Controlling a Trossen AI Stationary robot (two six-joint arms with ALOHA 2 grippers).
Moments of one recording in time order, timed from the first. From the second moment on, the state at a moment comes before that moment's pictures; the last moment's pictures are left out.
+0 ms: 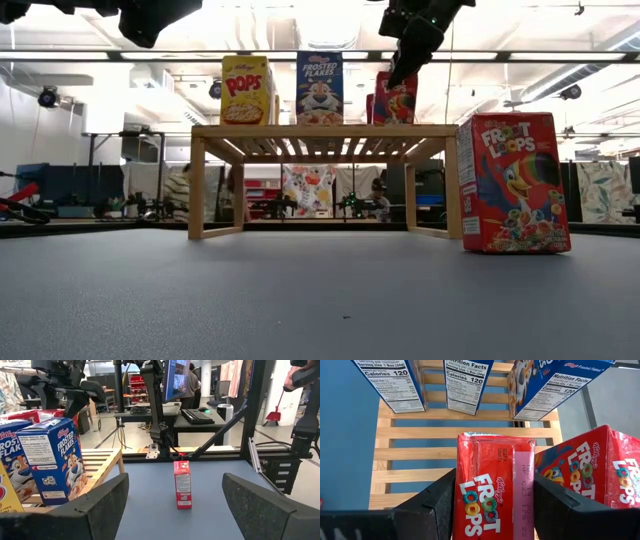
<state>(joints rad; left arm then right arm) -0.38 0.69 0.45 0.22 -0.43 0.02 -0.66 1.62 1.78 -1.09 -0.26 -0.60</state>
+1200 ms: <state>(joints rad) -0.38 0.69 0.45 0.22 -0.43 0.02 -0.66 1.62 1.78 -1.07 -0.27 -0.58</state>
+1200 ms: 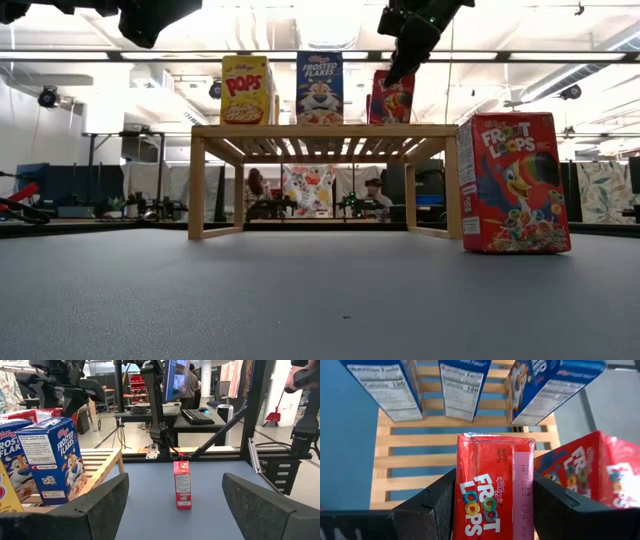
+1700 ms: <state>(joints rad) -0.38 0.69 0.45 0.22 -0.43 0.01 -0.66 1.61 1.78 -1.06 -0.26 -0.56</state>
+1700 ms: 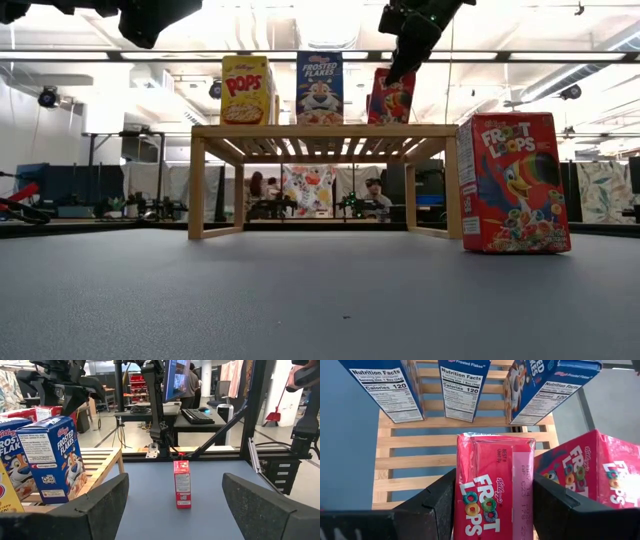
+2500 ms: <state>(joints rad) -0.38 0.70 0.45 0.22 -0.44 0.01 -0.66 1.63 1.78 -1.10 -0.26 -0.60</state>
